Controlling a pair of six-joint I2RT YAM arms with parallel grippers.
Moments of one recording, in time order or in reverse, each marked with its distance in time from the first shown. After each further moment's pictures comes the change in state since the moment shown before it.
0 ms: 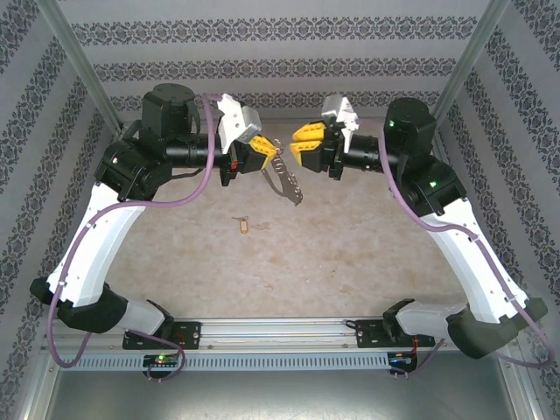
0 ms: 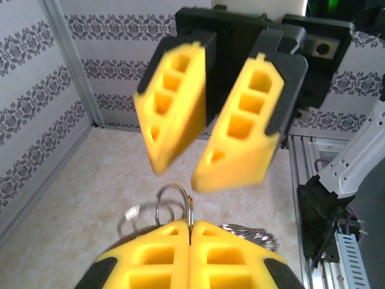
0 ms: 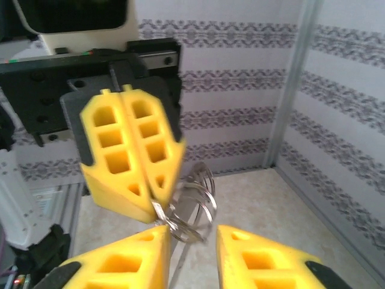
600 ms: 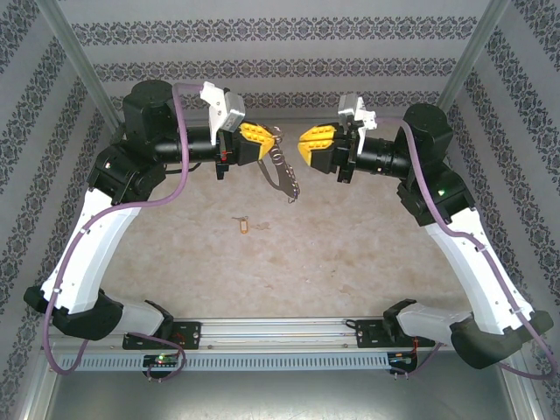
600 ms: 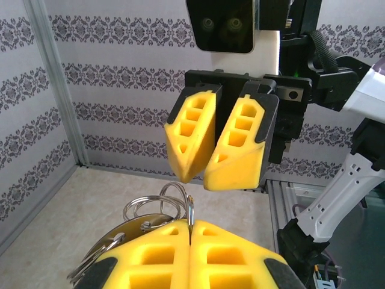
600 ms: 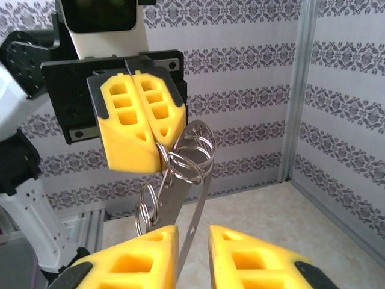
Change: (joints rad) left arm 0.044 -0.047 -0.055 0.210 0.121 -0.161; right arm -0.023 -0.043 -0.046 0.101 -0.112 0.147
